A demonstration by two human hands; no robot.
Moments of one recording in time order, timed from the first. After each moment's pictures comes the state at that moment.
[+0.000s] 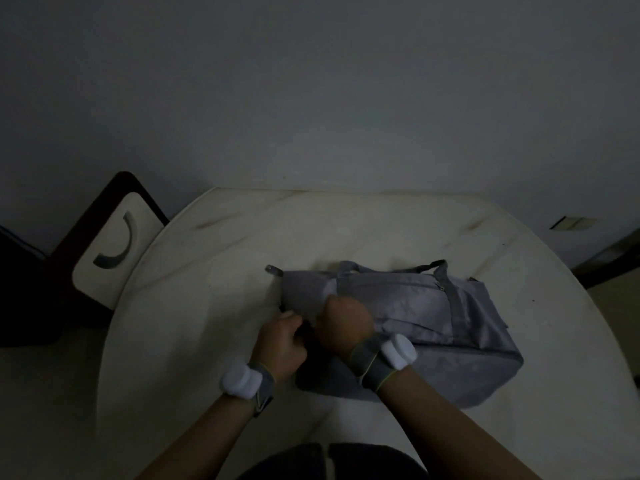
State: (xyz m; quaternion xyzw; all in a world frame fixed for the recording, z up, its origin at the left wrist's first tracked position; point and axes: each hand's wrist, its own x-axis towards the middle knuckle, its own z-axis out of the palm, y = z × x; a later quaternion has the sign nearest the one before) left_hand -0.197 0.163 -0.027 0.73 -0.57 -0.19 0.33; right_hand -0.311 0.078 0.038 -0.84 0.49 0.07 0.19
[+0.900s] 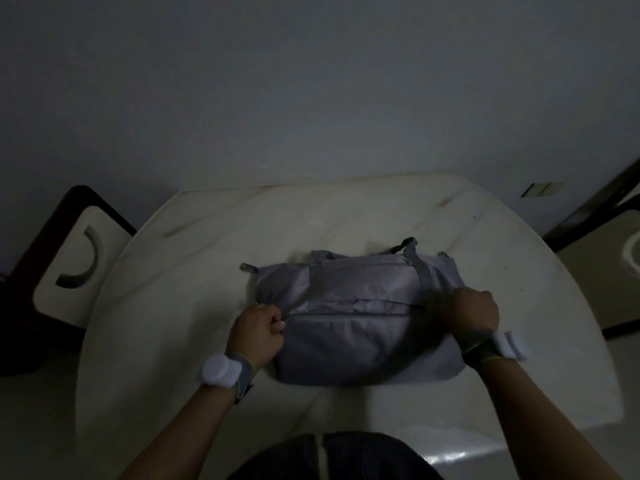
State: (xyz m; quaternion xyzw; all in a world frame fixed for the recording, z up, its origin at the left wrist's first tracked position) left_hand -0.203 0.146 -0.013 0.79 -0.57 -0.14 0.20; right_hand -0.551 -0.012 -0.008 -0.72 0.70 0.00 0.05
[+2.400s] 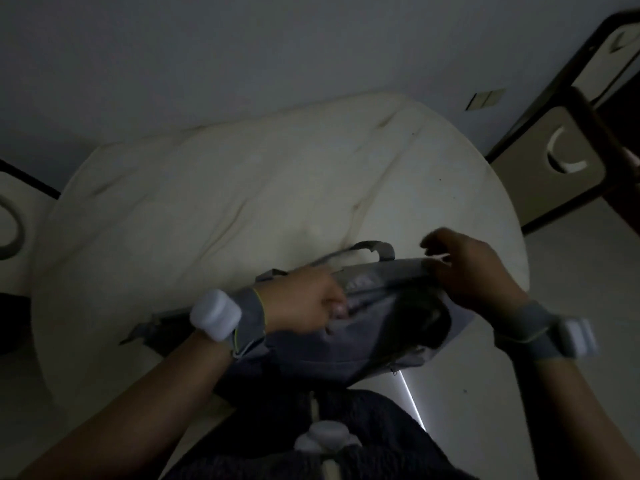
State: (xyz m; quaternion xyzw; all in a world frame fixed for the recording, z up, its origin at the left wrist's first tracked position) left_hand -0.386 0.163 0.111 0.48 -0.80 -0.37 -0.03; right_hand -0.644 0.114 0.126 -0.77 0.60 -0.05 0.22
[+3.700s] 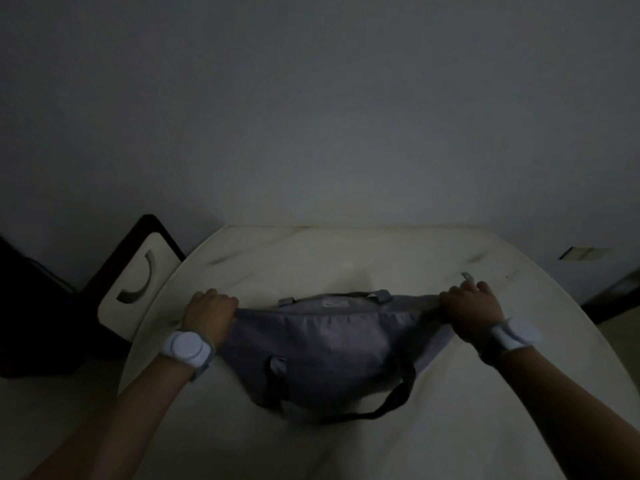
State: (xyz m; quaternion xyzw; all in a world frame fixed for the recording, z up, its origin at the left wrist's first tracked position) left_hand -0.039 0.139 0.058 0.80 -0.60 0.05 0.00; right_hand -0.468 -0.081 0.094 -0.87 0.45 0.13 -0.16
